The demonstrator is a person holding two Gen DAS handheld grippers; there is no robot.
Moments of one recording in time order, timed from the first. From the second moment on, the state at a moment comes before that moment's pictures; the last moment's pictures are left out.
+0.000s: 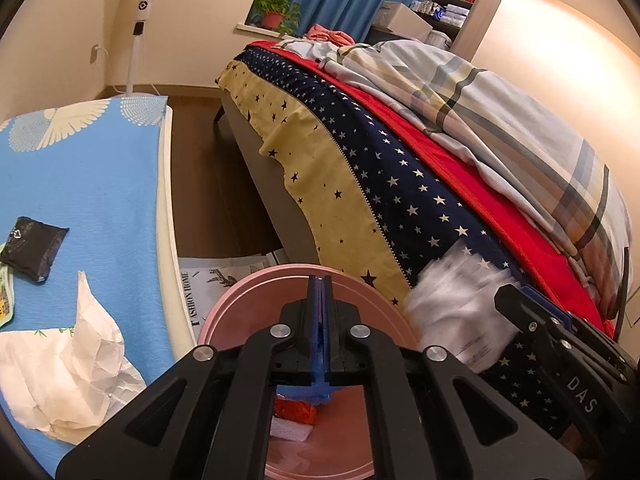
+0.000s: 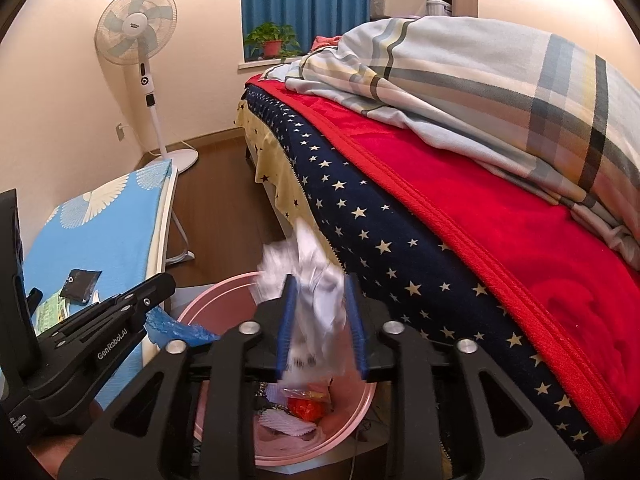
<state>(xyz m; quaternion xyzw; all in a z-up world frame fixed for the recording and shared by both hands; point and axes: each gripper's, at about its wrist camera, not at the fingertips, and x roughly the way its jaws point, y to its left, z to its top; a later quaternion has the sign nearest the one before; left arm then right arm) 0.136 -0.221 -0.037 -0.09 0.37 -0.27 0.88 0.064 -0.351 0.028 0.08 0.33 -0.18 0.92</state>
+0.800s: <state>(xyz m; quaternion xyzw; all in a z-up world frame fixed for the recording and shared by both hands) 0.115 -0.141 0.003 -0.11 0.32 -0.22 0.92 0.052 -0.326 0.049 0.10 0.28 -0.13 0.95</state>
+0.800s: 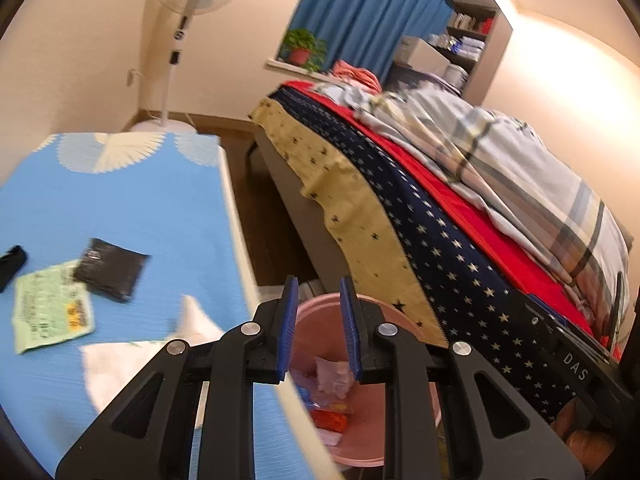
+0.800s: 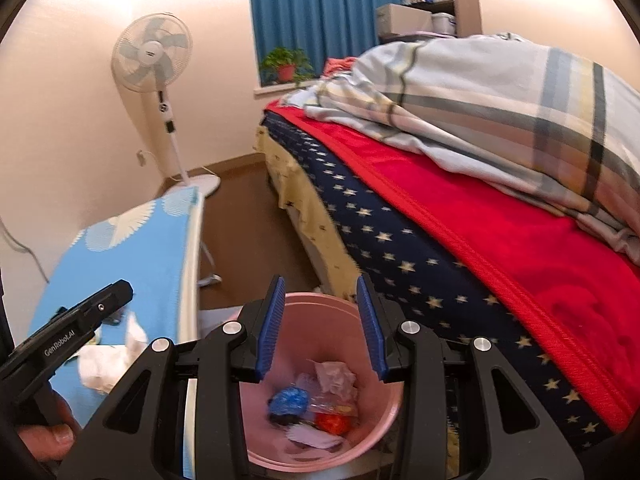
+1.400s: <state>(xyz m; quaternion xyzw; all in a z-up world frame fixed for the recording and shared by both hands) 0.107 0.009 0.004 -0.16 0.29 -0.02 0.94 0.109 -0.228 0.040 0.12 0.28 0.03 0.95</state>
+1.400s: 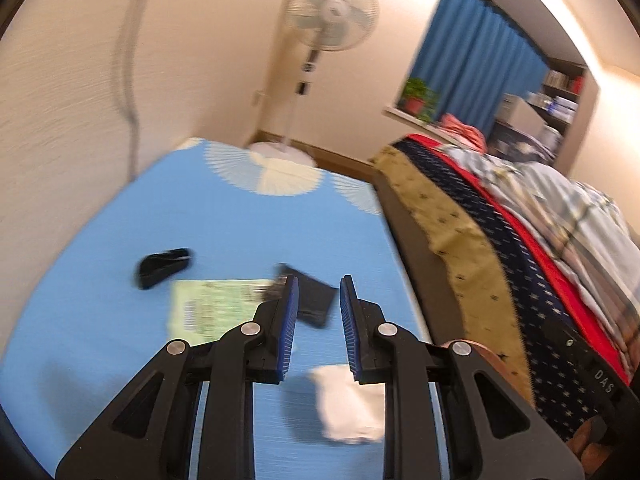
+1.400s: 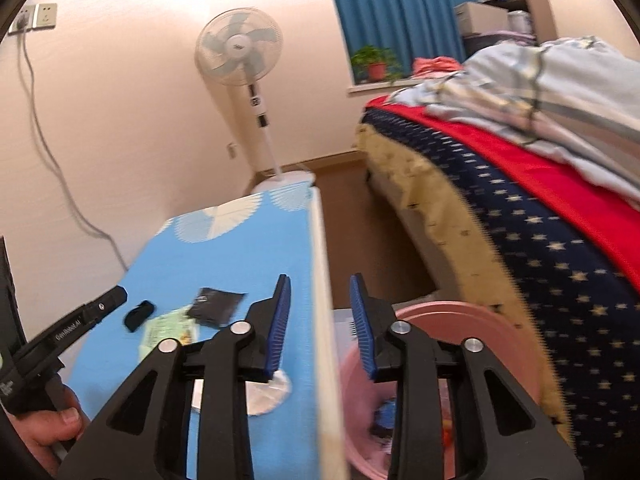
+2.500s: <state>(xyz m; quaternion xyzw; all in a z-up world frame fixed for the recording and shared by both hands) 0.166 0.122 -0.076 -0.26 0.33 0.12 0.90 0.250 -0.051 -0.056 0.08 0.50 0.18 0.84</state>
